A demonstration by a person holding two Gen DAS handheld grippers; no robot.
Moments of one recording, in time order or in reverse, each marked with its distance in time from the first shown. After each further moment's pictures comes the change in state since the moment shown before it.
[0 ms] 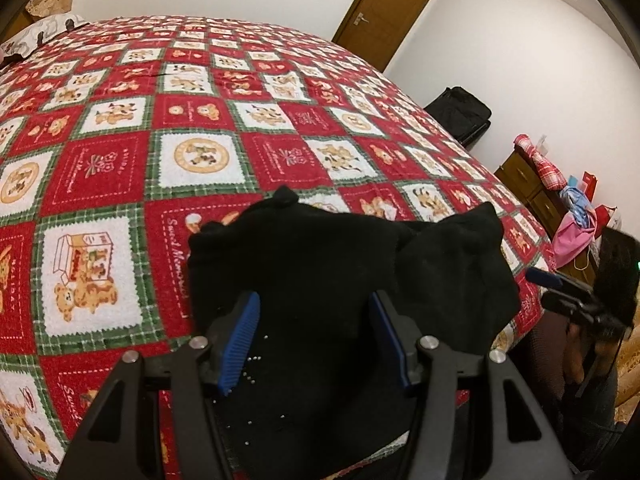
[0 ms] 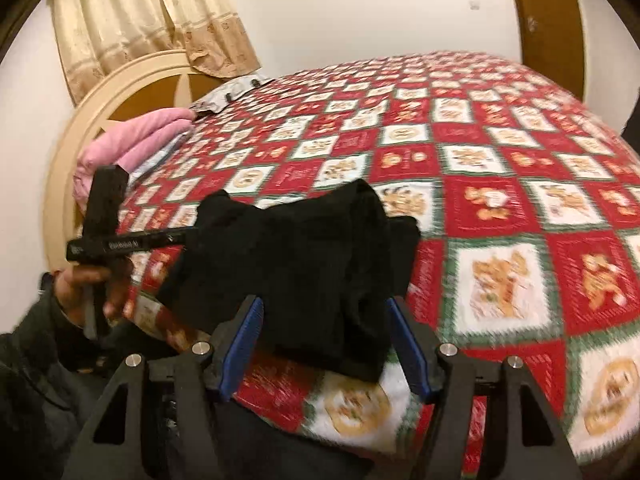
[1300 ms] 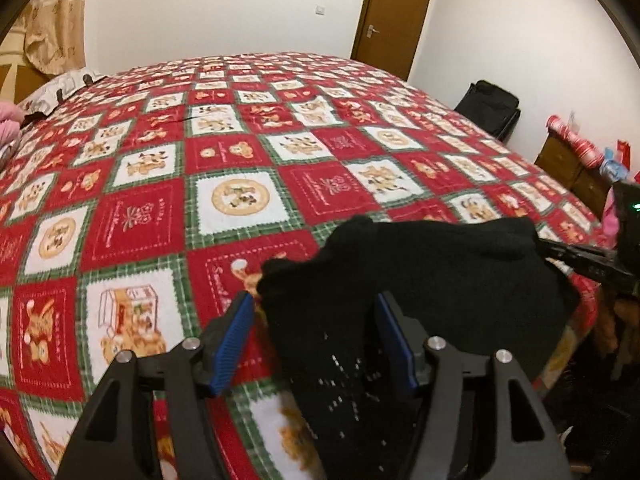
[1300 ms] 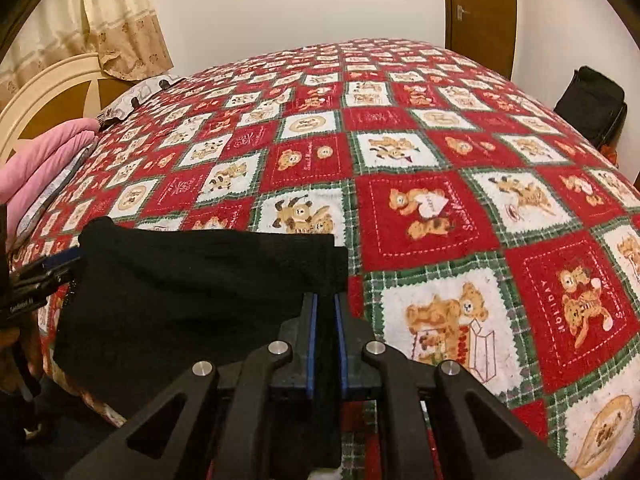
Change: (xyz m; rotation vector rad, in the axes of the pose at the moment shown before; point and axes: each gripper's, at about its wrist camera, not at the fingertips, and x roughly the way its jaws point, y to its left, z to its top) left arm 0.015 0.000 0.011 0.124 -0.091 0.221; right arm 0.057 -0.038 0.025 0.108 0.004 -0.331
